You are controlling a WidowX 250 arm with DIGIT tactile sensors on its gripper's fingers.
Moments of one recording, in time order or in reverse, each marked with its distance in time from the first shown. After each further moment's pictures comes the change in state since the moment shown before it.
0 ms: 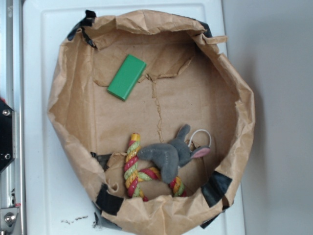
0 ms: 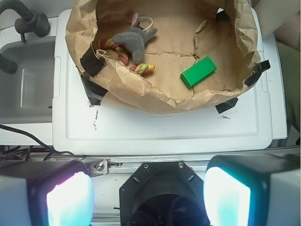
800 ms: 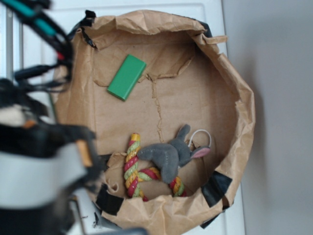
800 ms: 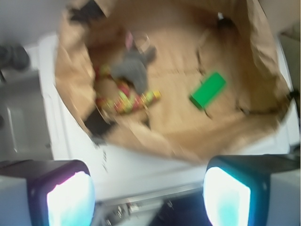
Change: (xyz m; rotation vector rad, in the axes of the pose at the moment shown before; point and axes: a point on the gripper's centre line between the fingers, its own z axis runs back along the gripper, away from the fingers) arm 0.077 -0.028 -0.030 0.034 0.027 0.184
